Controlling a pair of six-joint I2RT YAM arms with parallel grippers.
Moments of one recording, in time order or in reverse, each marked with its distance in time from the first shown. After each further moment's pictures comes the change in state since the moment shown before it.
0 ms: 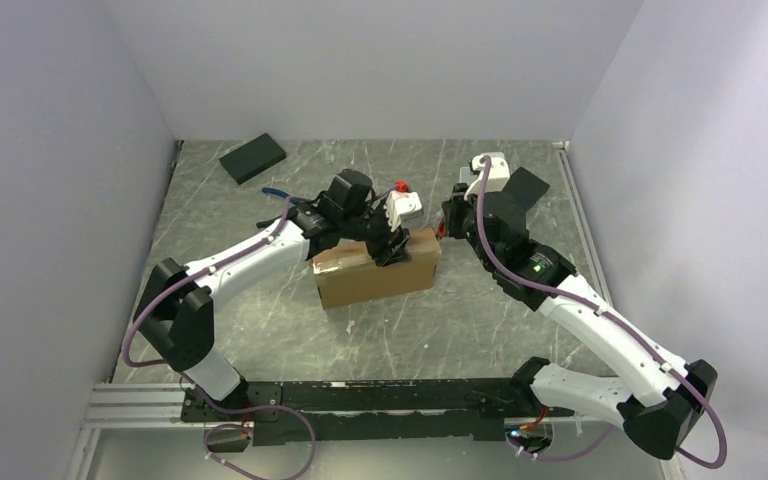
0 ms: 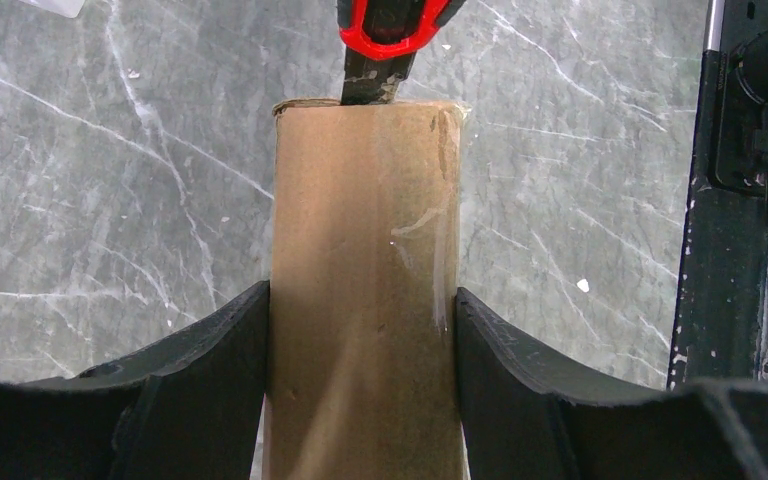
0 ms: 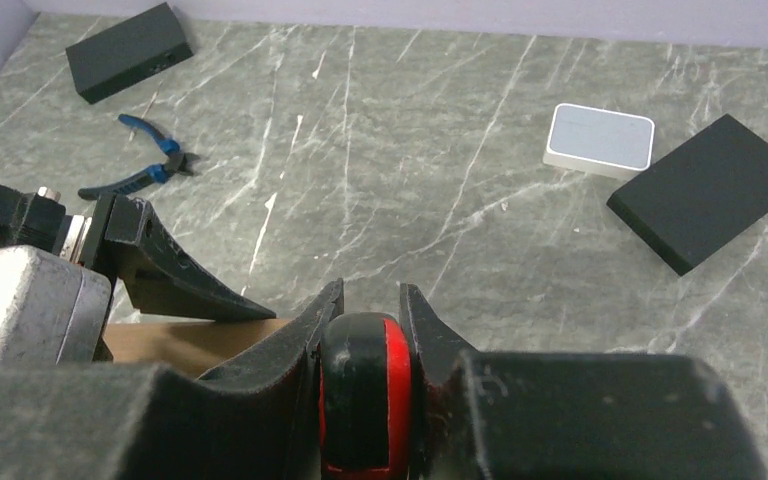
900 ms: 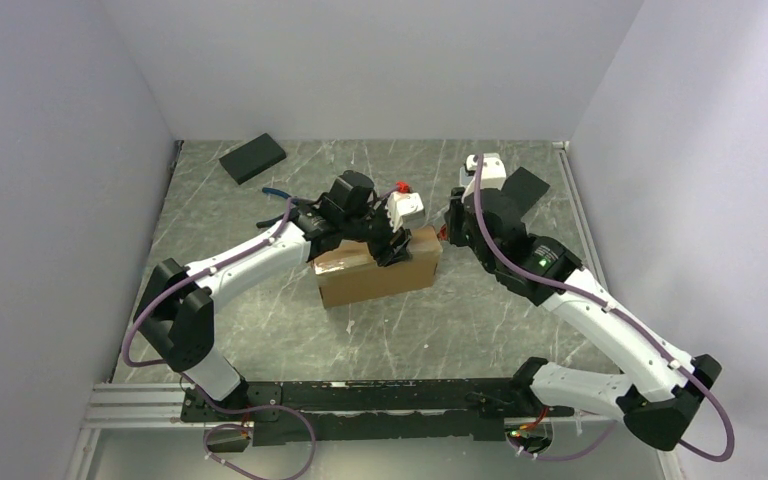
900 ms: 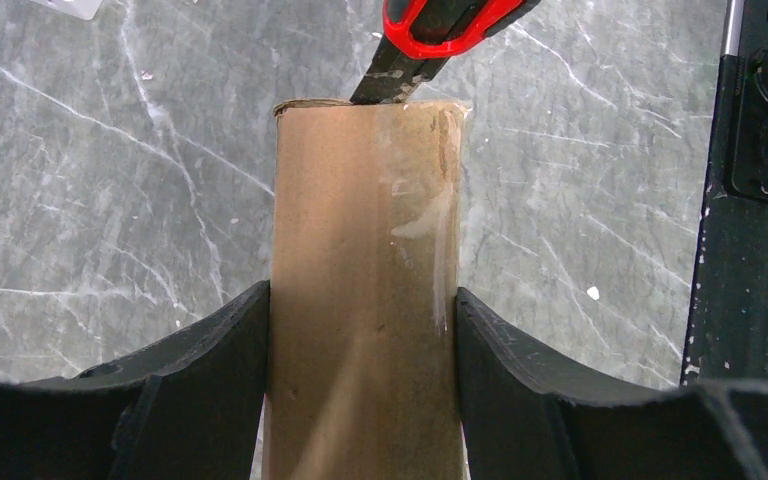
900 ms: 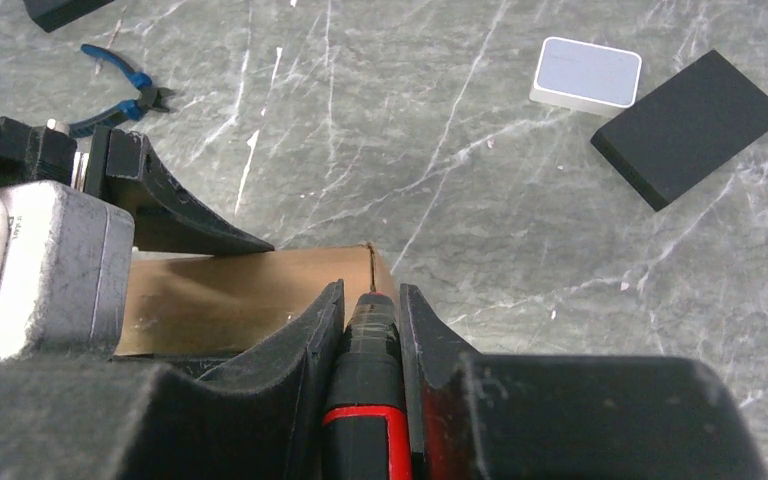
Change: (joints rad) left arm -0.011 0.000 -0.008 0.021 -0.031 -0.004; right arm 0.069 0.025 0.135 -0.279 0.056 0.065
